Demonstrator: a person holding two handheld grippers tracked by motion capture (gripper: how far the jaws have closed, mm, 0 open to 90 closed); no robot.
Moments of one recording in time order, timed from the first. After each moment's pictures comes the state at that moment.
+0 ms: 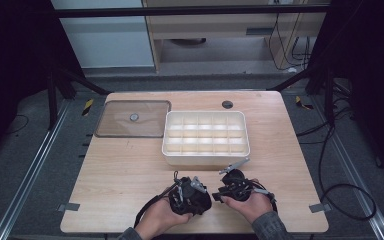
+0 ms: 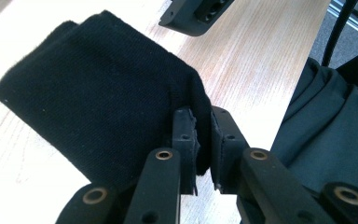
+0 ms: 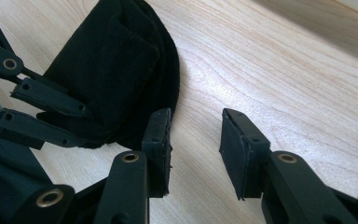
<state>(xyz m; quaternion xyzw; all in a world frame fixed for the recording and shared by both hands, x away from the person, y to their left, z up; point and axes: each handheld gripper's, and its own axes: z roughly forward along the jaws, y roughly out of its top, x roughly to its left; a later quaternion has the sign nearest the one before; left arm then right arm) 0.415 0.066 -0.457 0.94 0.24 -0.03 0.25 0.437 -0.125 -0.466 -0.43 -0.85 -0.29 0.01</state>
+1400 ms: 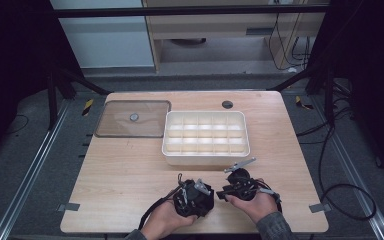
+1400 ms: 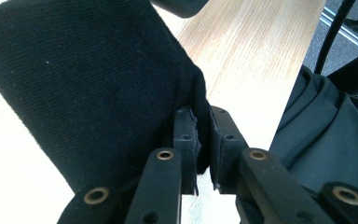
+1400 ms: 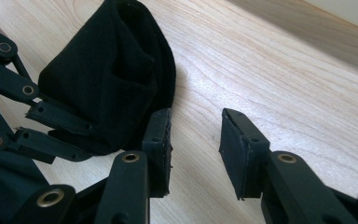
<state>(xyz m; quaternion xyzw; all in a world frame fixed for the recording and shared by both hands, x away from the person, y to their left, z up) 0.412 0.056 -0.467 0.93 0.24 -0.04 0.26 0.436 -0.138 -0.463 -0.44 -0.85 -0.30 0.00</state>
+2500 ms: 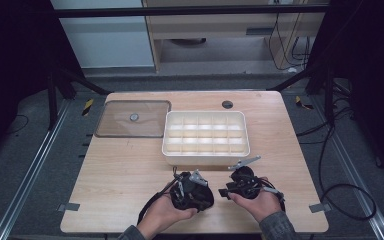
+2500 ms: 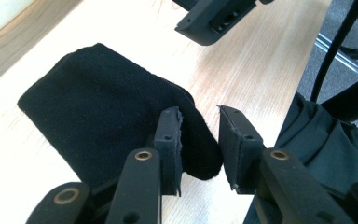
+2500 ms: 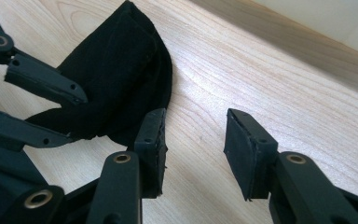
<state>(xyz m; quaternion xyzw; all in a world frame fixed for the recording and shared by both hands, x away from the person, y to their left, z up) 0.421 0.061 -0.445 0.92 0.26 -0.03 0.30 0.437 -0.146 -0.454 -0.45 -0.84 -0.31 -0.01</state>
